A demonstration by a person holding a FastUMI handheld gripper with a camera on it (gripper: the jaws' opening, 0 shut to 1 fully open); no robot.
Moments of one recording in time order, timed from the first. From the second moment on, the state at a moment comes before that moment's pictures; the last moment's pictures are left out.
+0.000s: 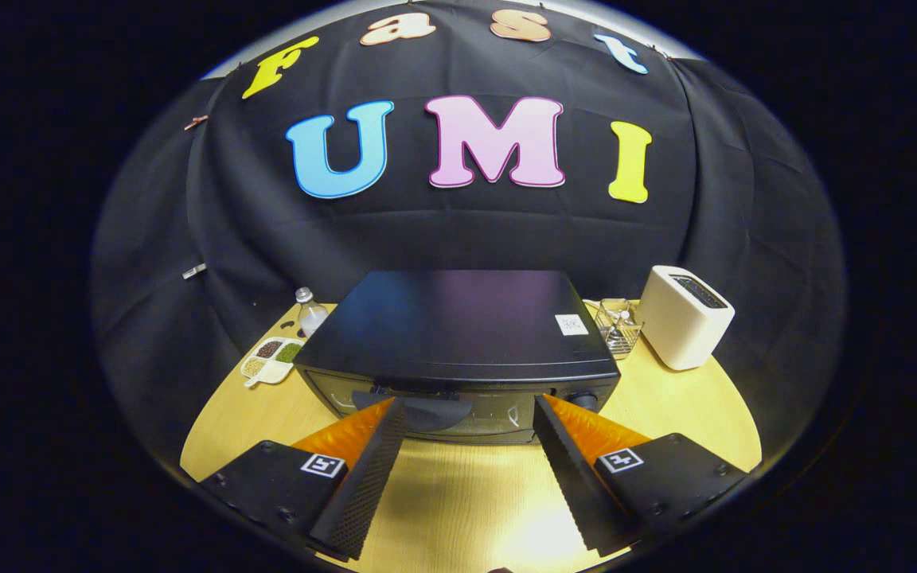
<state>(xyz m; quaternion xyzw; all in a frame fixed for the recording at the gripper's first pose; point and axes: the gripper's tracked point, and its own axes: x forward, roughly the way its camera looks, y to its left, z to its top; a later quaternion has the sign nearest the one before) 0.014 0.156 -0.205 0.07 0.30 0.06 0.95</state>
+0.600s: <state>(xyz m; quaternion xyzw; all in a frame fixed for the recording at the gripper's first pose) 0.015 0.077 -0.086 0.10 0.19 0.03 0.98</state>
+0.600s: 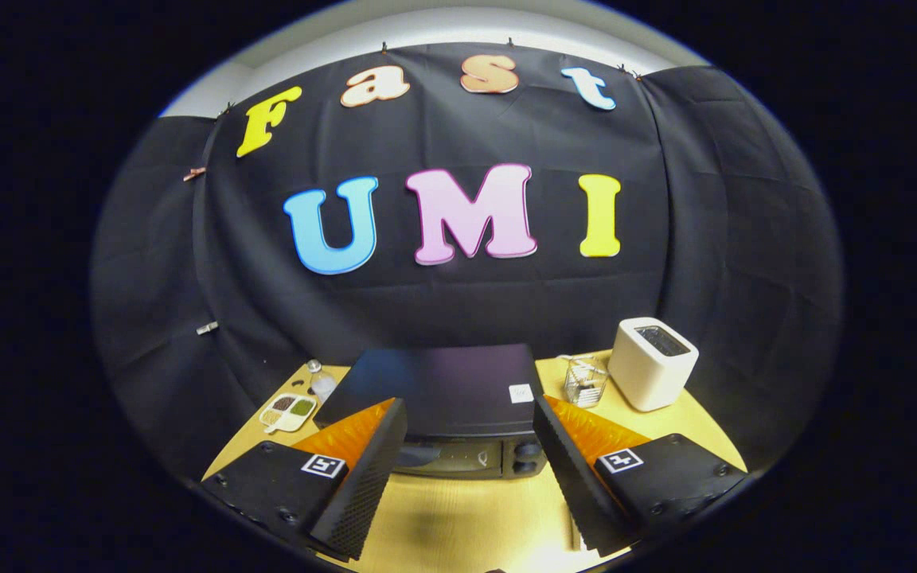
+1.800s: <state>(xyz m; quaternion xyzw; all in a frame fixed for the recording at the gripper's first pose) -0.016 -0.052 0.013 0.08 0.10 -0.02 0.99</state>
